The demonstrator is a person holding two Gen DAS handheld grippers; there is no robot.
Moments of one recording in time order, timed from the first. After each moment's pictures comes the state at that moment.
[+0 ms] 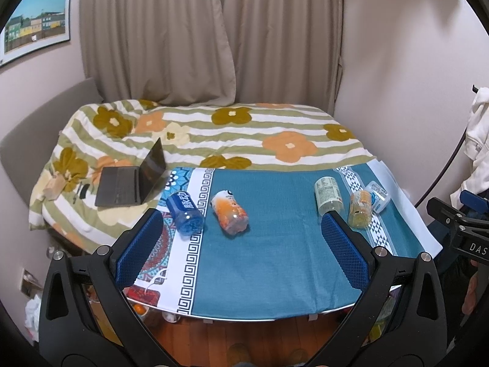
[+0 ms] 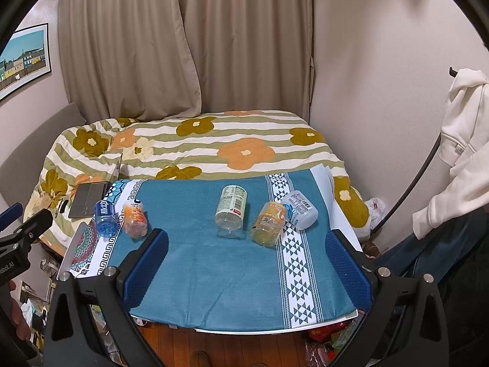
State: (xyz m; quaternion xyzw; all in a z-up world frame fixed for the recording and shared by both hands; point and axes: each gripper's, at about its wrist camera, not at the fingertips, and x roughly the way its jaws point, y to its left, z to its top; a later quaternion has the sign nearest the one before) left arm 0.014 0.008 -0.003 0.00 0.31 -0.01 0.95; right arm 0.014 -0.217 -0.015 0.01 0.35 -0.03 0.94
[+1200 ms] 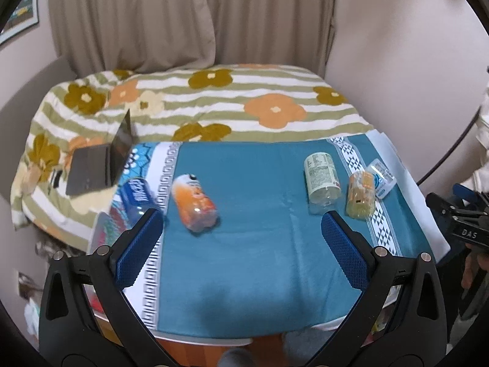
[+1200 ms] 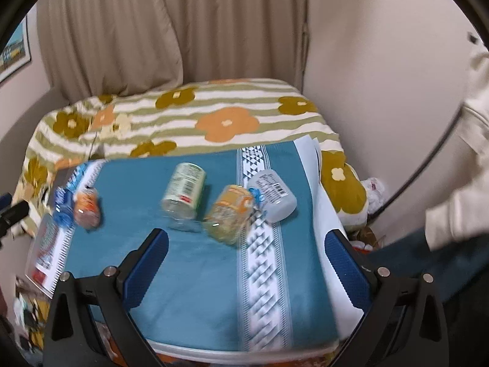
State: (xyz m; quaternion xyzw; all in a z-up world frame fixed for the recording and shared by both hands) left arm 0.115 -0.042 -0.063 0.00 0.41 -0.04 0.91; right arm 0.094 -0.303 -0.084 0.00 0.43 -0.03 0.90
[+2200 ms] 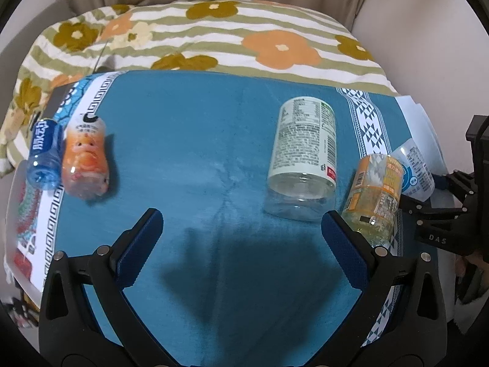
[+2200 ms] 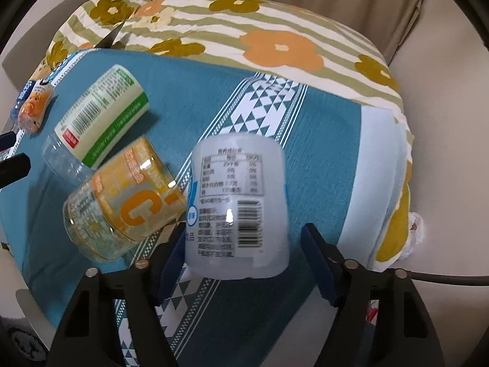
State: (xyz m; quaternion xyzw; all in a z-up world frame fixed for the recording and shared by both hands) left arm 0.208 -0.154 -0.188 -0.04 0.53 0.01 0.84; right arm 0.238 -0.361 -0.221 -0.15 0.57 0.15 0.80
